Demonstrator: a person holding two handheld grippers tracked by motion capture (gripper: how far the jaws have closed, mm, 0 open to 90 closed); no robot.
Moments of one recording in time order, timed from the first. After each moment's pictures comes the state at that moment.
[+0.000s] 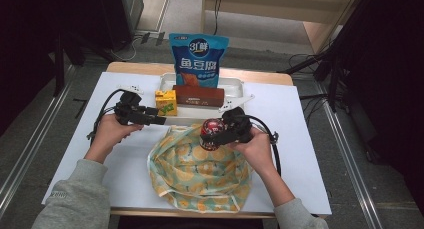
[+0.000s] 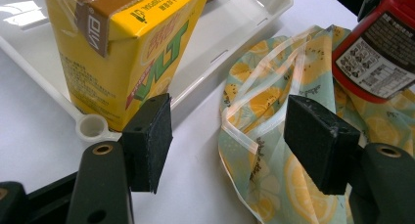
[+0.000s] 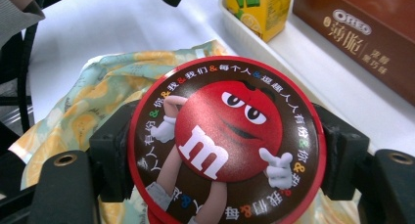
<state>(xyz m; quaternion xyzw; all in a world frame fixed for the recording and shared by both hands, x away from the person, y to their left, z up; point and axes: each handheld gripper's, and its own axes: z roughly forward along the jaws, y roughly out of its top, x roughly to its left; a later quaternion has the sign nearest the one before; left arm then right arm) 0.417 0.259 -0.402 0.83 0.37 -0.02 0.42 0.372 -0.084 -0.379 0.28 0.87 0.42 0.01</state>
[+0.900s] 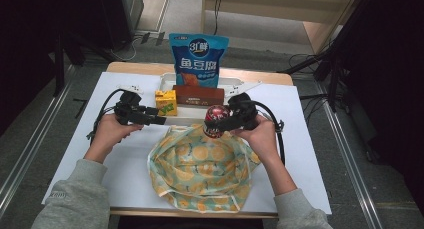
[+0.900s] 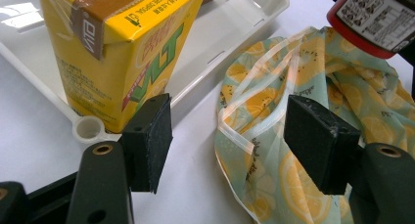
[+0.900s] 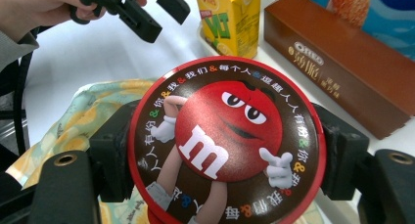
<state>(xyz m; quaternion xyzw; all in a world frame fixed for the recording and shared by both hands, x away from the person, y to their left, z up) 0.416 0.259 -0.400 0.83 0.36 -0.02 0.43 0.394 -0.095 -0.353 0.28 0.86 0.43 0.02</state>
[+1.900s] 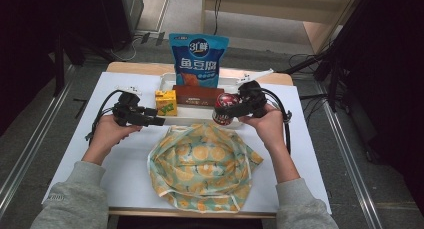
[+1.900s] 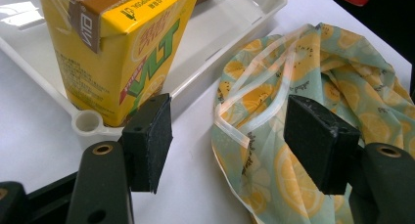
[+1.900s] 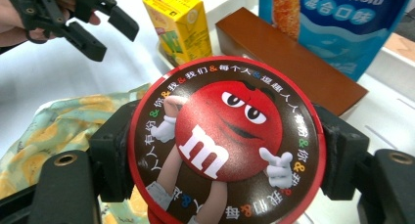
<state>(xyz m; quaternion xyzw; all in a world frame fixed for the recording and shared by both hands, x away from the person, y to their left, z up) 0.412 0.262 -0.399 0.83 0.36 -0.02 0.42 0.426 -0.120 -0.346 0.31 0.84 0.43 0.04</state>
